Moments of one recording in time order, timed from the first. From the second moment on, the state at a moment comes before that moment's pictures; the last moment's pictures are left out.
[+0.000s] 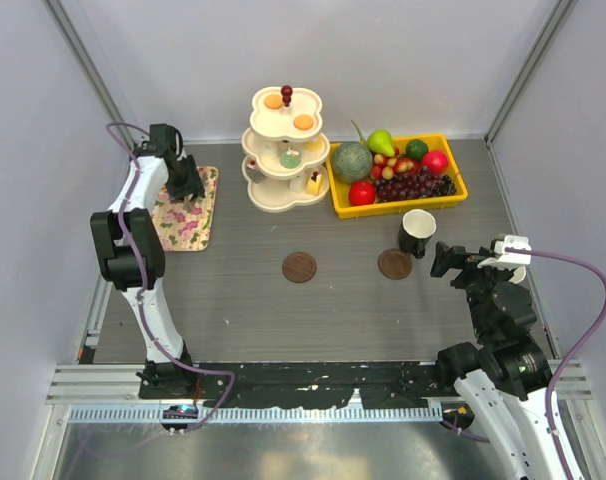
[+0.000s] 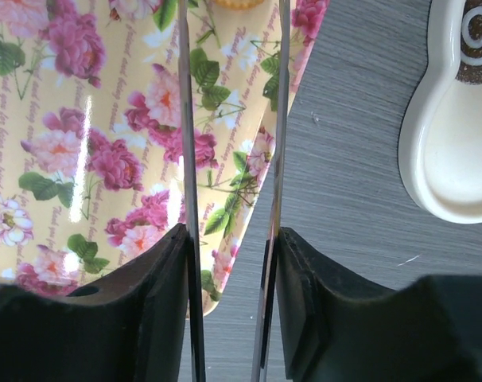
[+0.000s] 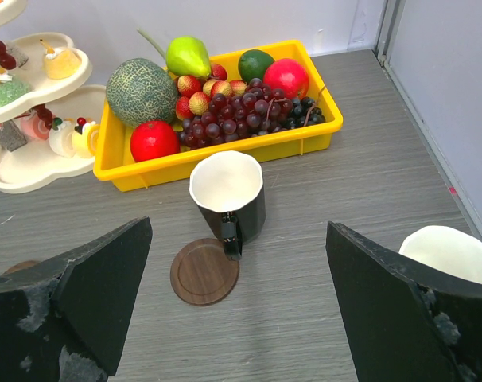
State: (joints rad) left arm 0.07 2.03 1.75 -0.78 0.07 -0.29; right arm 0.30 0.22 0.59 -0.44 0.35 0.16
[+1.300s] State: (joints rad) left arm -0.22 1.57 1.84 -0.80 0.13 -0.32; right arm 0.30 0.18 0.59 -0.44 0.35 0.16
